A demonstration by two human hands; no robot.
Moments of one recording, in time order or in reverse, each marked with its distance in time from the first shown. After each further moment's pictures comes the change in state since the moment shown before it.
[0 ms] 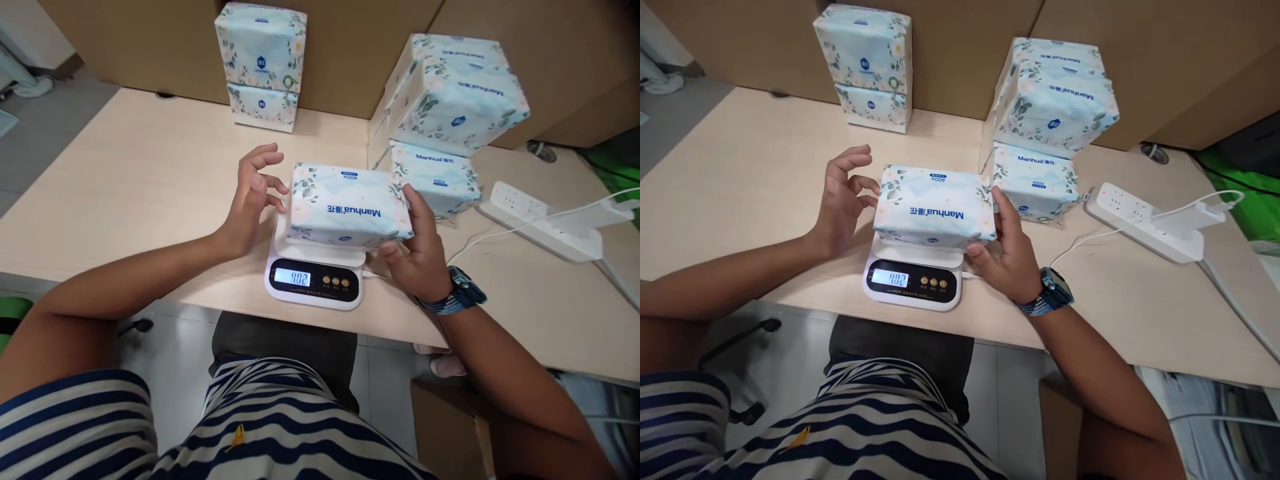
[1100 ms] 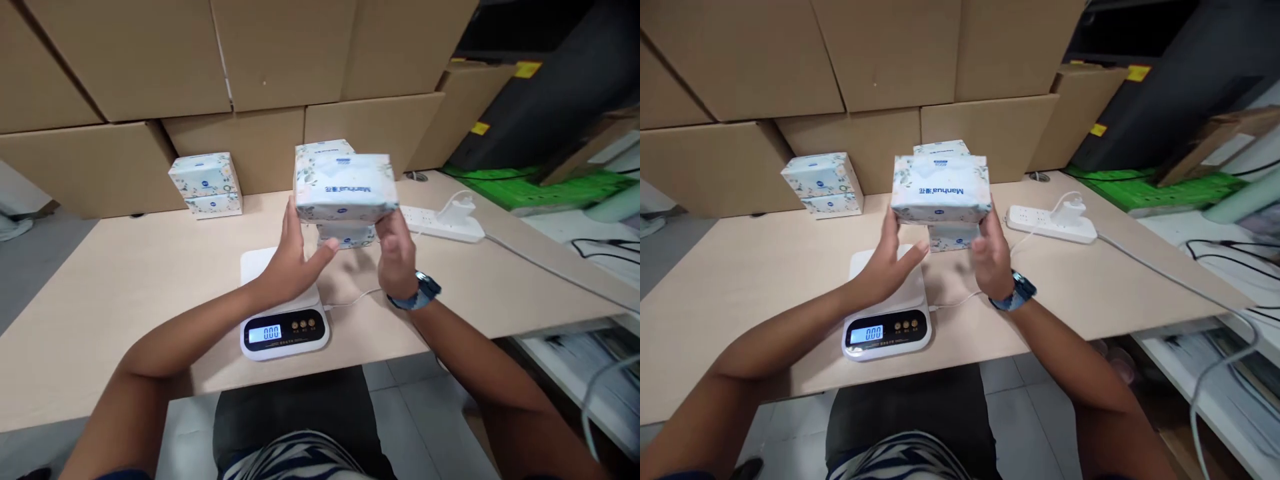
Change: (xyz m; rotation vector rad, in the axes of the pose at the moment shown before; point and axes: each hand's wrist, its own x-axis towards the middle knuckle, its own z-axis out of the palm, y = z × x) left_hand 0.046 0.040 0.110 0.213 -0.440 0.166; right_hand 0.033 0.021 -0.012 0.176 0.465 0.026
